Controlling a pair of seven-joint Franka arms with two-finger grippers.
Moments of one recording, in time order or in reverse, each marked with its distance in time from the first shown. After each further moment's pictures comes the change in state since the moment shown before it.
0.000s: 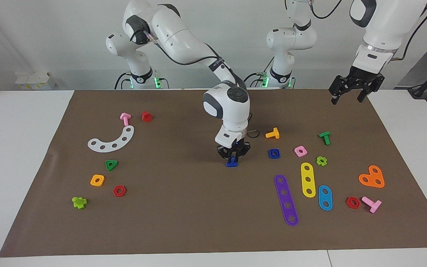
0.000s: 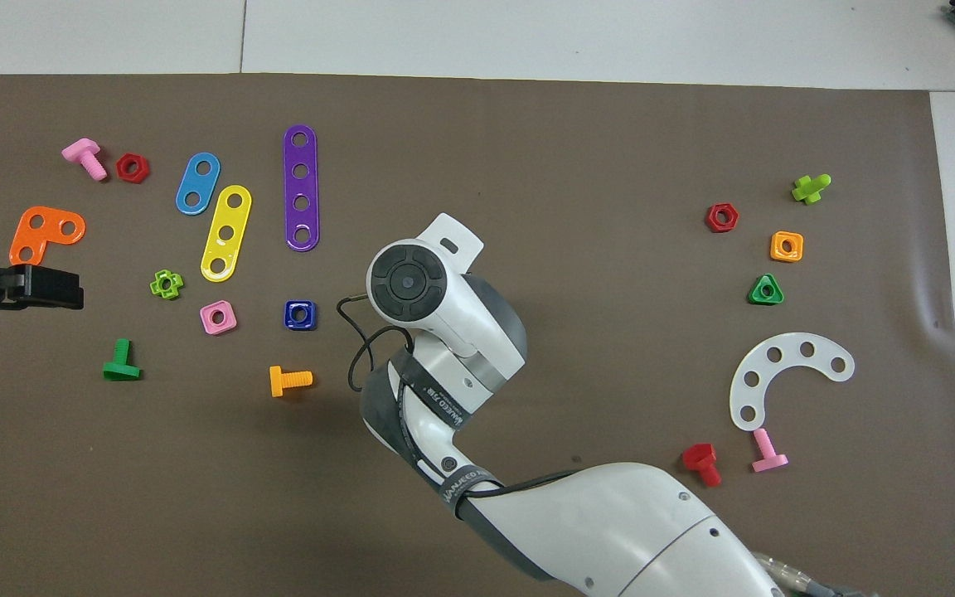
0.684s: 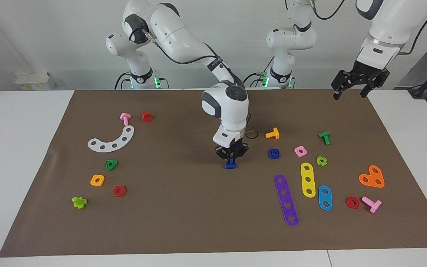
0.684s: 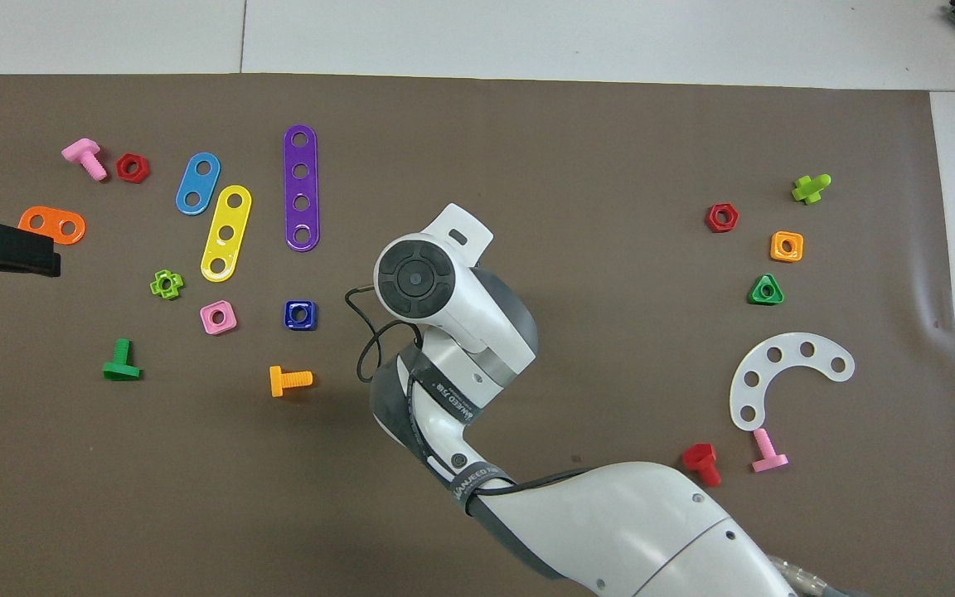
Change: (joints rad) left arm 0.000 0.059 -0.009 0.120 0.000 -0.113 0.000; right arm -0.017 -0.040 -0.029 0.001 -0.026 -0.002 0.009
